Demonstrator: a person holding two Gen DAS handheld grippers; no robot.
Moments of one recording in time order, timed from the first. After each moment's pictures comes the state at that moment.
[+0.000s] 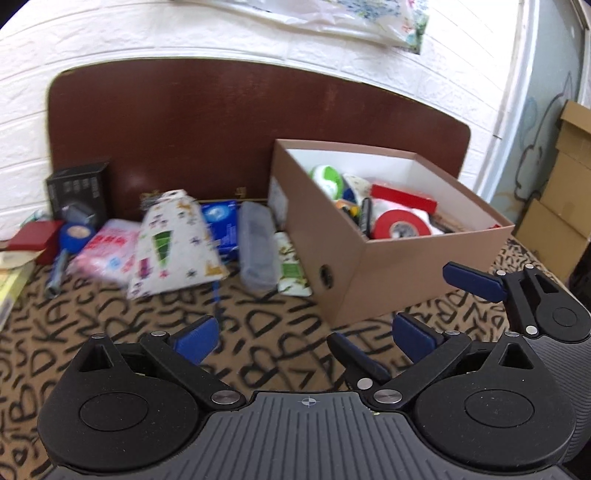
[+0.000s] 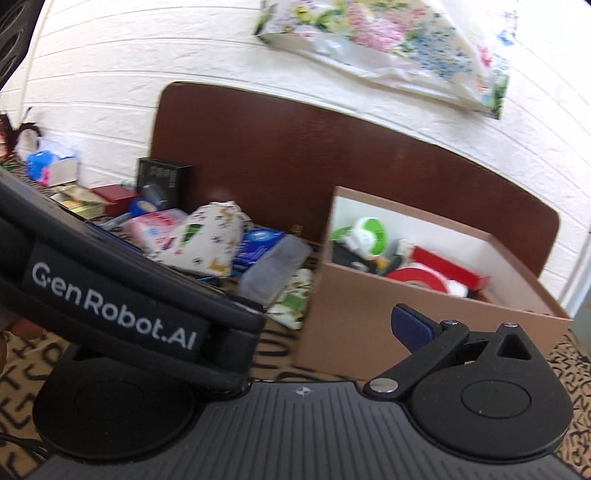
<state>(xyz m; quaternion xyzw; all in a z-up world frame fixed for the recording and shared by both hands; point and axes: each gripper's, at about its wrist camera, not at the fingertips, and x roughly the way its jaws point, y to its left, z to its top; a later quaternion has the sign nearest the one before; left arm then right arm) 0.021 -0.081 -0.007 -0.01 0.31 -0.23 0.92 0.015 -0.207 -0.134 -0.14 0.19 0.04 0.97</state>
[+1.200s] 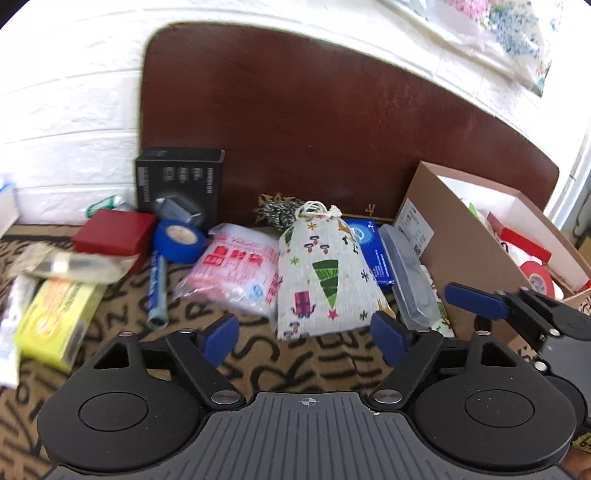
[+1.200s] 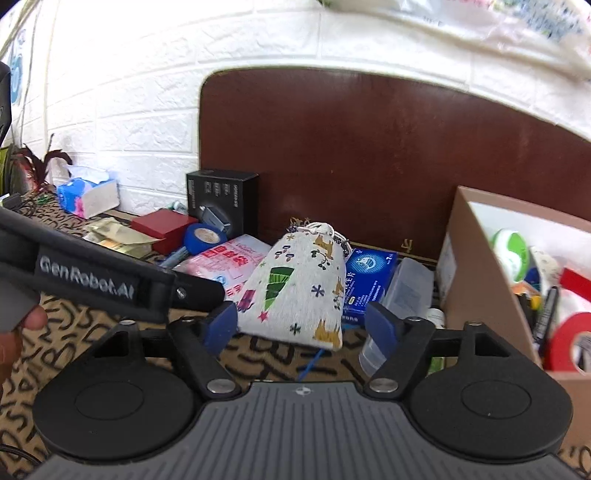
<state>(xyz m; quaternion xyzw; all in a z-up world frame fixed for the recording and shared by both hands) 0.139 0.026 -0.016 -0.05 0.34 -0.17 0.92 0.131 -0.143 -0.140 -0.06 0.24 0.13 0.96</state>
